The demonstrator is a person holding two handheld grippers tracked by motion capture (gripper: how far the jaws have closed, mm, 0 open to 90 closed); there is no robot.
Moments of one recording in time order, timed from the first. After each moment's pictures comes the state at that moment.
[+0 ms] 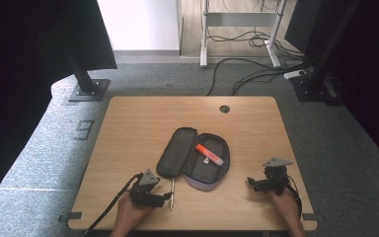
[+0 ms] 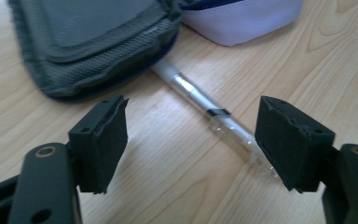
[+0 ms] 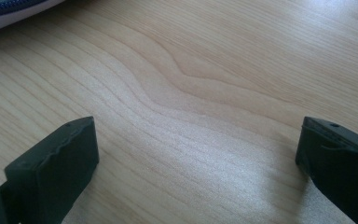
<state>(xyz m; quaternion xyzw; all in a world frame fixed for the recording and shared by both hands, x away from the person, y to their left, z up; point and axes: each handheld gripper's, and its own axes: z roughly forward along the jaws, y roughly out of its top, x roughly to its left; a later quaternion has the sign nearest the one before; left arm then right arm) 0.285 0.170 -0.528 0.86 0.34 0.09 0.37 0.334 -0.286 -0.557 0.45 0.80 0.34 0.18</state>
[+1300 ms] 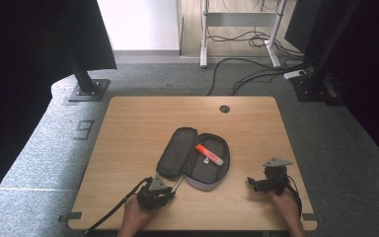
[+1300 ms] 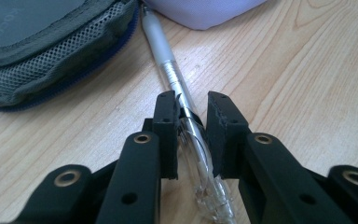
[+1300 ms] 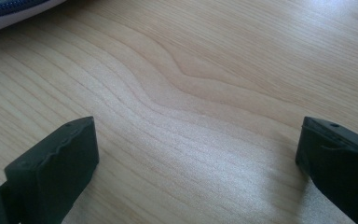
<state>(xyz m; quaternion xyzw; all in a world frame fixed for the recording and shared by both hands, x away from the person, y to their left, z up) 0.279 0.153 -0.538 0.88 0.31 0.09 0.34 0.334 -0.286 -0.557 0.45 0.80 0.34 0.18</state>
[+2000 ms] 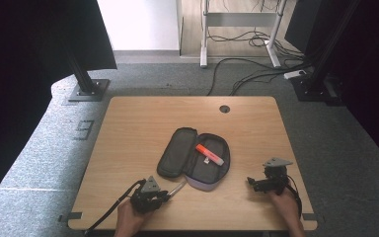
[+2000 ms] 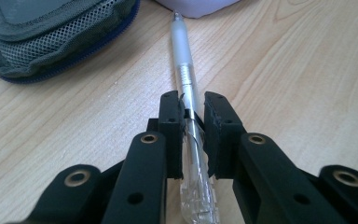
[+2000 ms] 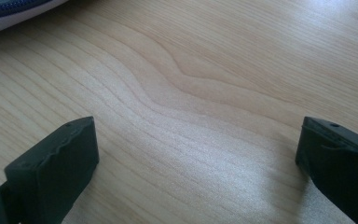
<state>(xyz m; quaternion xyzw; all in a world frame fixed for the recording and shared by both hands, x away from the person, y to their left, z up) 0.266 0.170 -0.530 0.88 0.31 0.07 0.36 0.334 -0.286 -0.557 0.45 0.80 0.34 0.18</state>
